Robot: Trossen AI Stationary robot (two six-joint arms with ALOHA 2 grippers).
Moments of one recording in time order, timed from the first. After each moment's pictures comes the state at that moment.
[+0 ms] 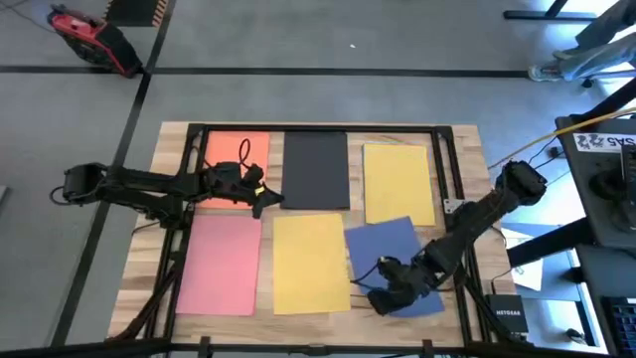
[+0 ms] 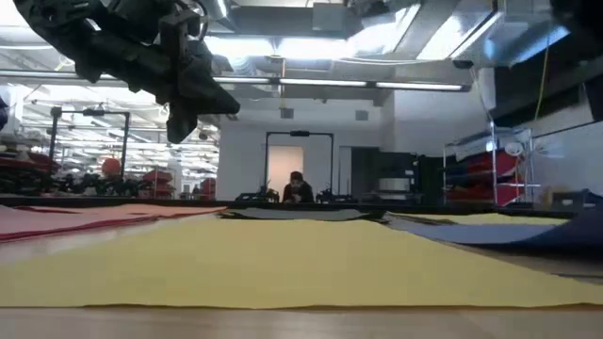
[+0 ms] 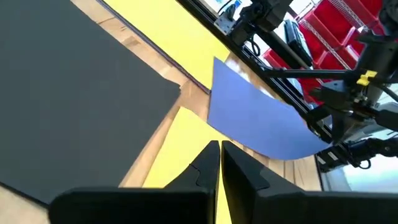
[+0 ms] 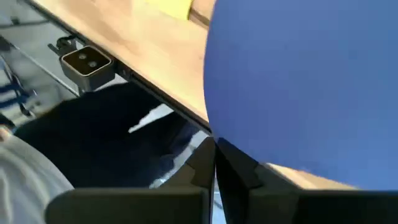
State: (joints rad) left arm 0.19 1.09 0.40 0.32 0.16 -0.61; right arm 0.74 1.52 0.94 -0.36 -0.16 1.96
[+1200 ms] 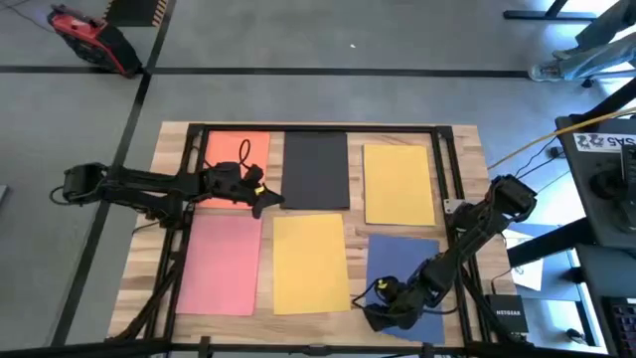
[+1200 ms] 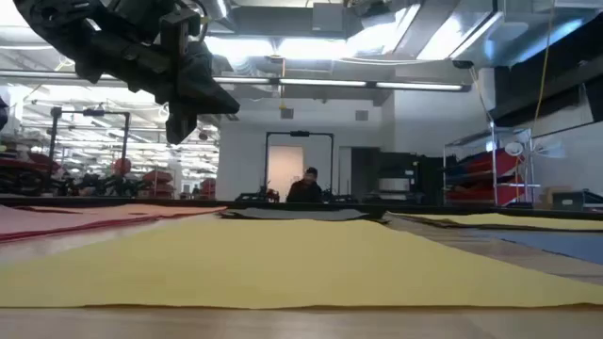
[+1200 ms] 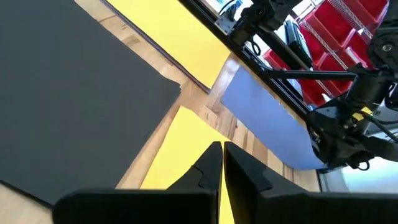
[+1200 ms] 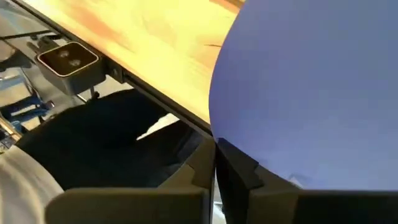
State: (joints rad) left arm 0.19 1.08 0.40 0.32 0.17 -0.63; right arm 0.81 1.69 0.94 -0.15 -0.07 2.02
